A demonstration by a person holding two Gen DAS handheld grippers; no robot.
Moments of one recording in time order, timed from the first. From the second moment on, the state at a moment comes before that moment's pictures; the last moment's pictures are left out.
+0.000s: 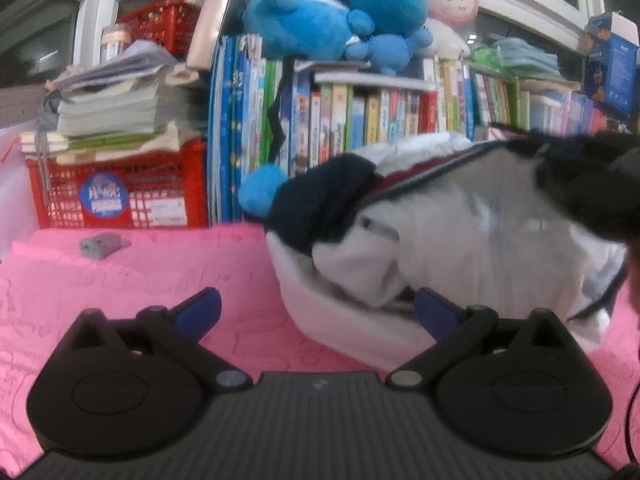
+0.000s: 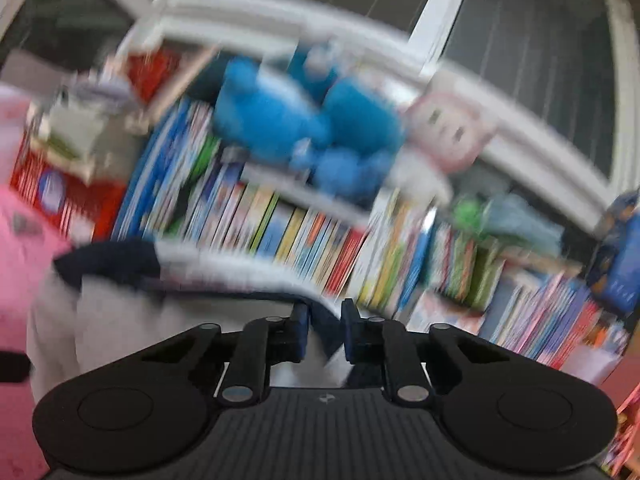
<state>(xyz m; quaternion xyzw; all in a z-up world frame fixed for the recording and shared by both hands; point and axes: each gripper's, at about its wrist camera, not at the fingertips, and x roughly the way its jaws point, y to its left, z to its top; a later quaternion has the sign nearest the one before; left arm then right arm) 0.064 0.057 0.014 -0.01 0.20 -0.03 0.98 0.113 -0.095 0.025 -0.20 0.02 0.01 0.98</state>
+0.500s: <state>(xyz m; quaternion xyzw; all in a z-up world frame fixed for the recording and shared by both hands) 0.089 0.030 0.040 0.02 0.15 -0.07 0.99 0.085 -0.114 0.026 -0.25 0.04 0.07 0.96</state>
